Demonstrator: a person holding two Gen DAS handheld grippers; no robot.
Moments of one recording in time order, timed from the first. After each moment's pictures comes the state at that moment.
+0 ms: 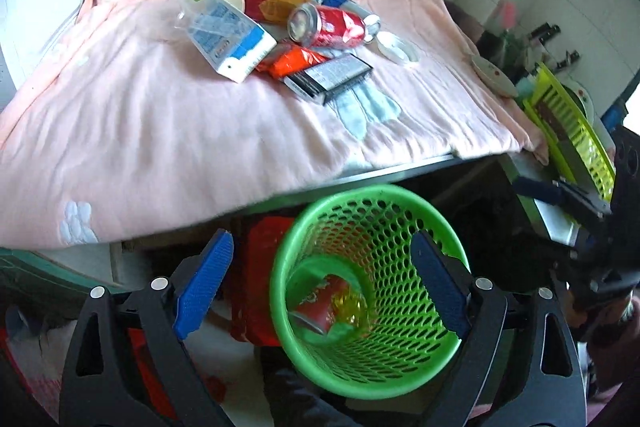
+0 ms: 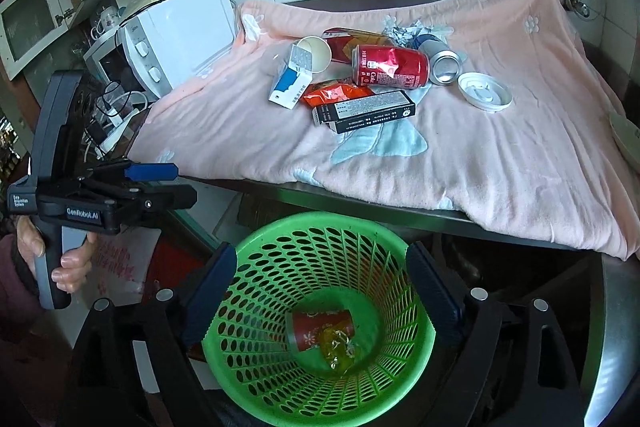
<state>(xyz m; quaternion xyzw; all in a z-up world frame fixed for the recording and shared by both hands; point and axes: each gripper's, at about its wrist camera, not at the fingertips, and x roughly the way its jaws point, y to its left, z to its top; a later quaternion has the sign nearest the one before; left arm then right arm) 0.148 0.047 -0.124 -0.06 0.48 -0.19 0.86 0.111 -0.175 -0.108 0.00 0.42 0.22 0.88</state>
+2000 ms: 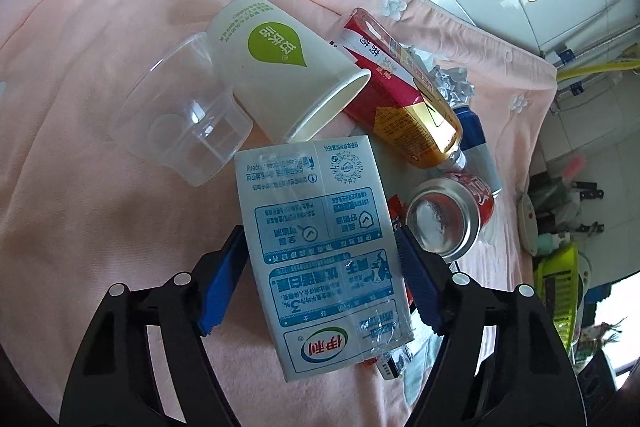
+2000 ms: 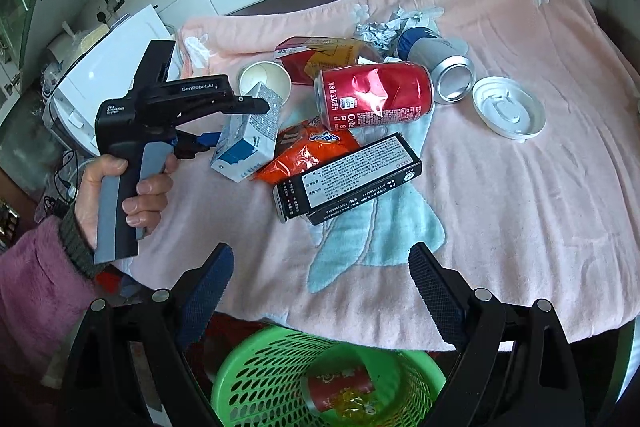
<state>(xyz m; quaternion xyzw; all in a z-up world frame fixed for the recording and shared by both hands) 0.420 0.095 -0.179 -0.25 0.53 -0.14 0.79 0.264 -0.153 -0.115 0.08 0.47 0.18 0.86</state>
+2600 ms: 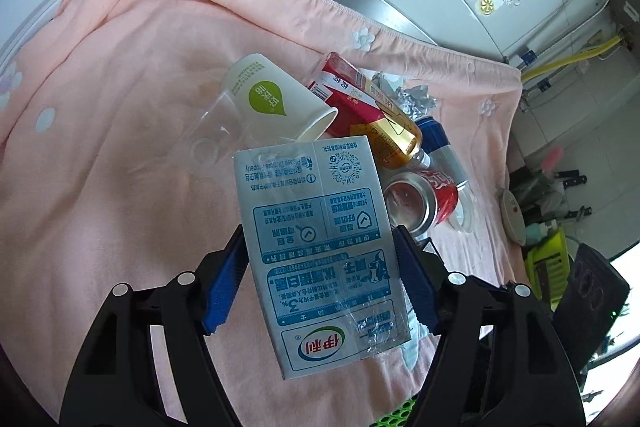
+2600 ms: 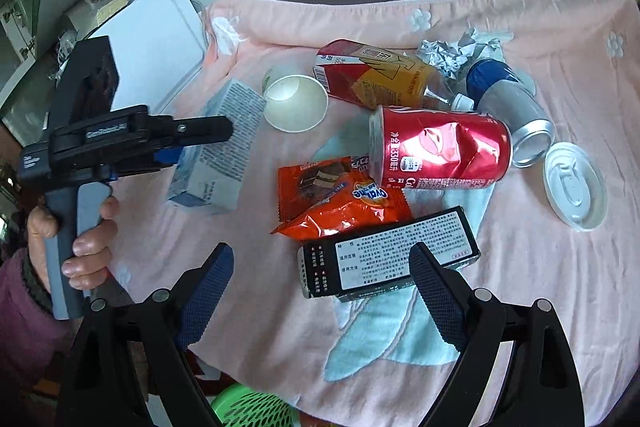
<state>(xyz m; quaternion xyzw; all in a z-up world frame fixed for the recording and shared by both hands) 0.374 0.127 -0.133 -0.24 0.48 -0.16 0.83 0.335 -0.107 -0.114 0.02 0.47 0.24 0.85</state>
